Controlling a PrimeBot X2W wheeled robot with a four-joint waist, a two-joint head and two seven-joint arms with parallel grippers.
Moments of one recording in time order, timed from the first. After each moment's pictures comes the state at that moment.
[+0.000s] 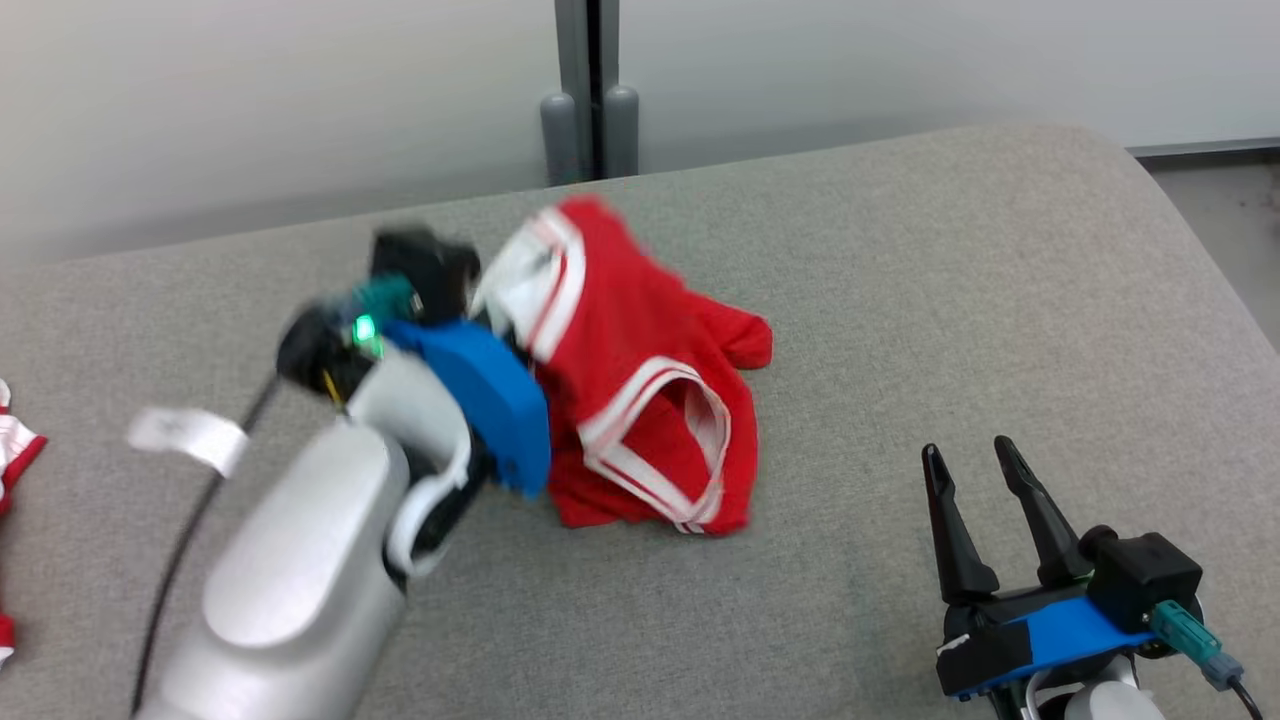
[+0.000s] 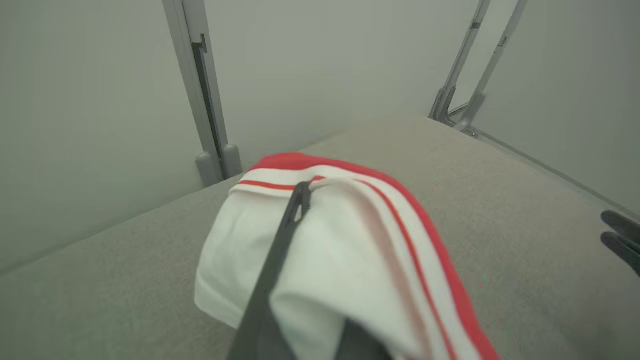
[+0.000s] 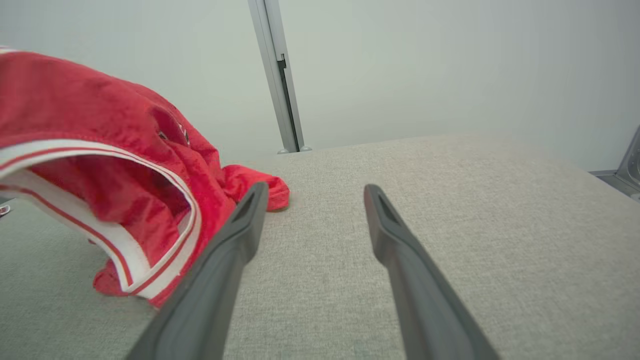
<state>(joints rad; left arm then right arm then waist) -0.65 0.26 -0.57 0.28 -0.58 -0.10 0.24 -0.10 -0.05 0.06 0.21 0.21 0.13 -0.25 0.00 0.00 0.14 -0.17</state>
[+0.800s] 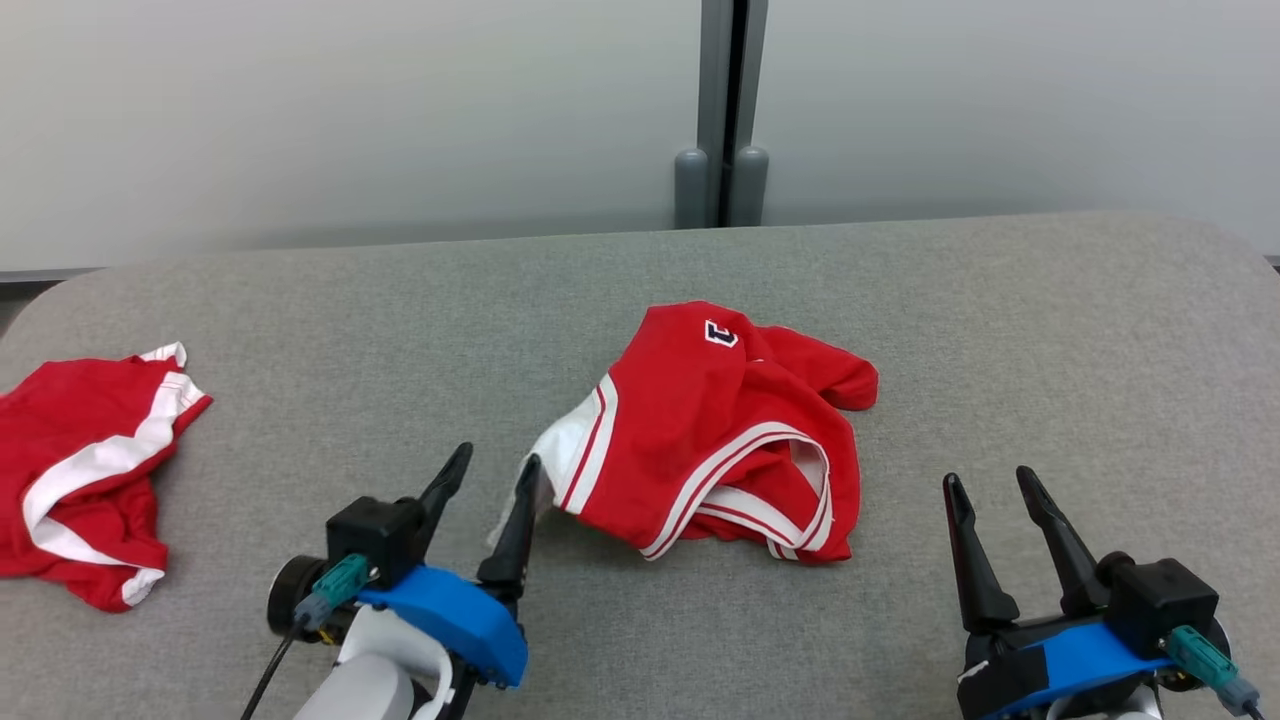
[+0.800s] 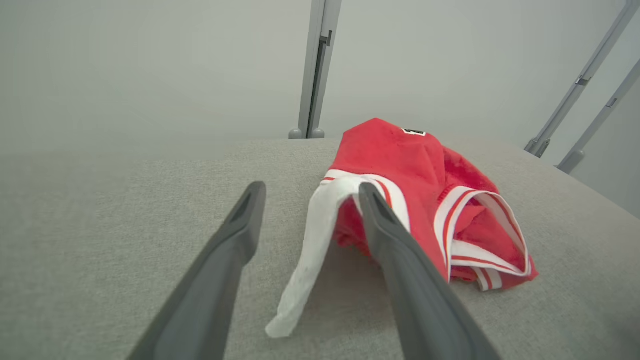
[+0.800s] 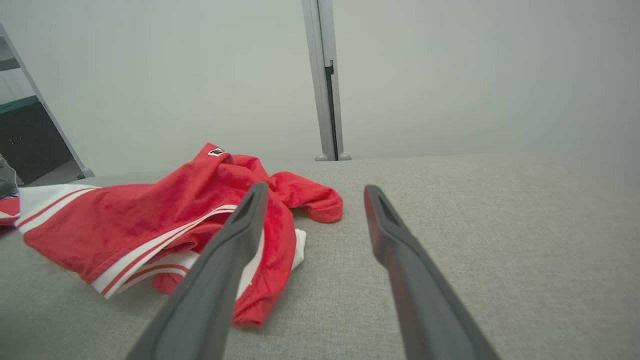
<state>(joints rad) -0.29 0.24 -0.57 0.40 -0.56 0.00 -0.16 -0.05 -0.05 0.03 0.19 0.17 0.13 -0.23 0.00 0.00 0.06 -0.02</state>
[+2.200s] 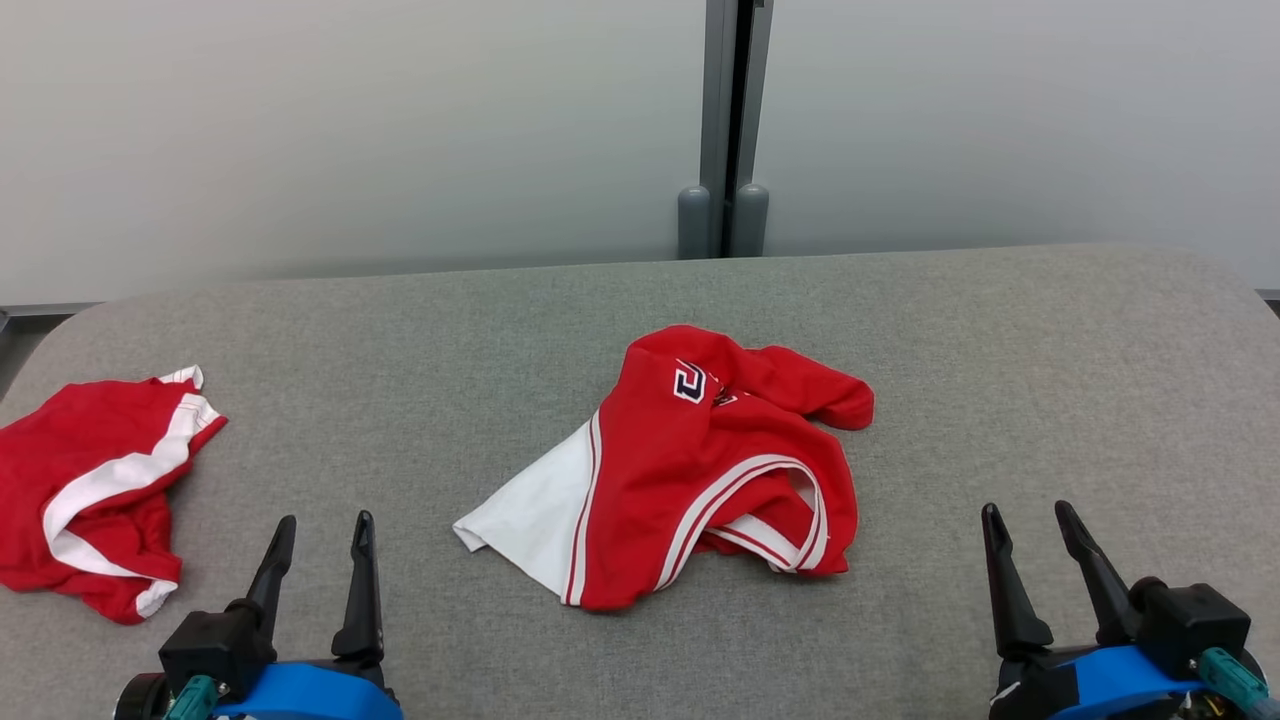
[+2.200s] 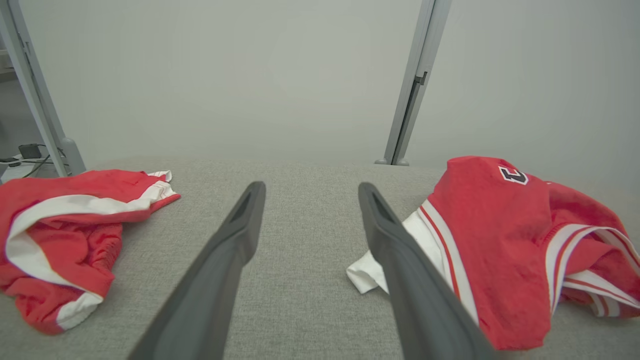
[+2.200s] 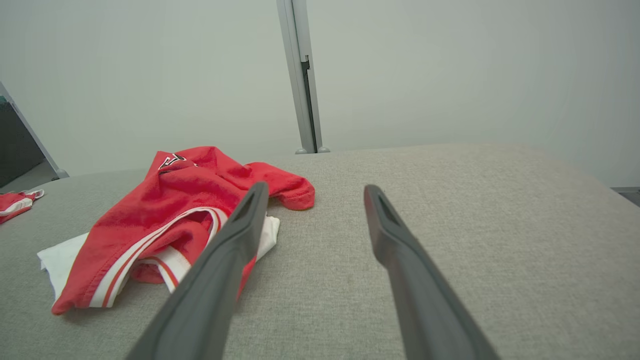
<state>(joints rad) -0.02 0.27 -0.26 0.25 -0.44 0.05 -0.26 0.01 -0.05 -0.04 0.18 0.17 0.13 -0.19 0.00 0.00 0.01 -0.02</state>
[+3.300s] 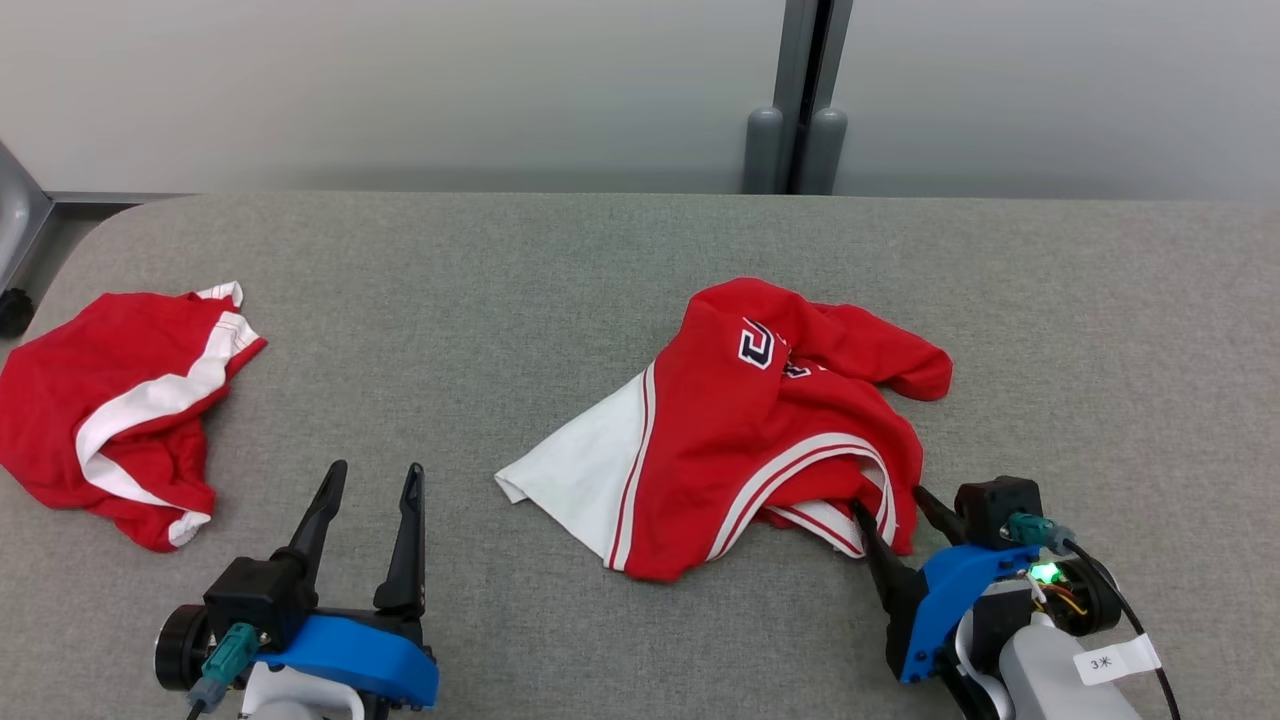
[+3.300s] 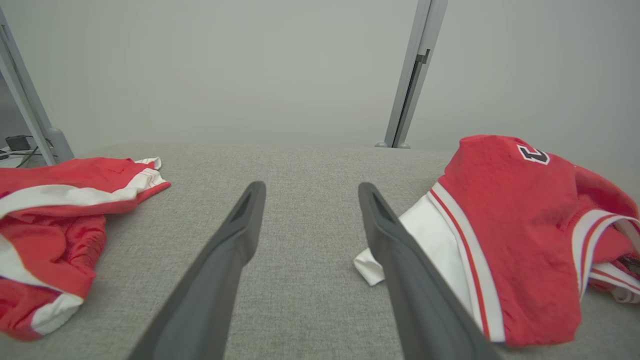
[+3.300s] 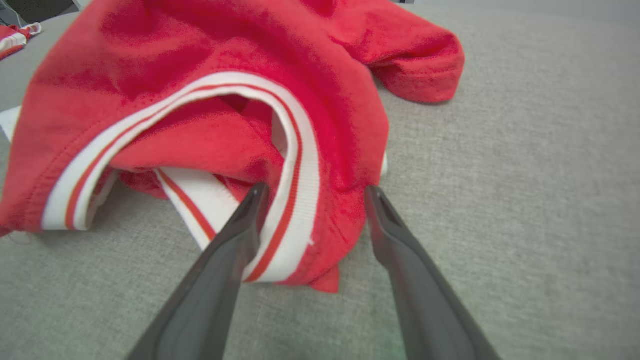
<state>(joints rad) -0.11 0.25 -0.31 0.29 -0.41 -0.01 -0.26 -0.34 -0.05 0.14 0.69 0.14 0.13 -0.05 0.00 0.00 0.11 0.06</state>
